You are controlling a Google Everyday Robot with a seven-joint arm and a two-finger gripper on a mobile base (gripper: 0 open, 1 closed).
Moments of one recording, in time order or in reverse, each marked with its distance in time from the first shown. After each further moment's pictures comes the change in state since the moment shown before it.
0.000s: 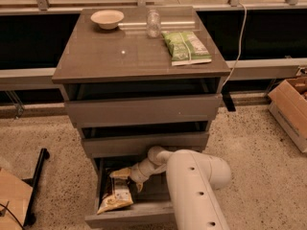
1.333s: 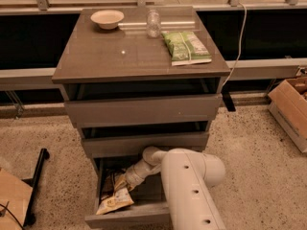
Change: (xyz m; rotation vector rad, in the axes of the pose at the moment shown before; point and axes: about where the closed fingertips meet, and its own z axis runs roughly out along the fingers) arm 0.024 0.019 0.020 -0.006 0.099 0.024
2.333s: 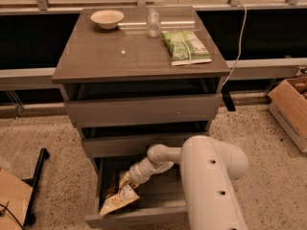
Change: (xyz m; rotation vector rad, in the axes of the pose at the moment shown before) arm 0.032 0.029 -0.051 0.022 -0.087 -0.045
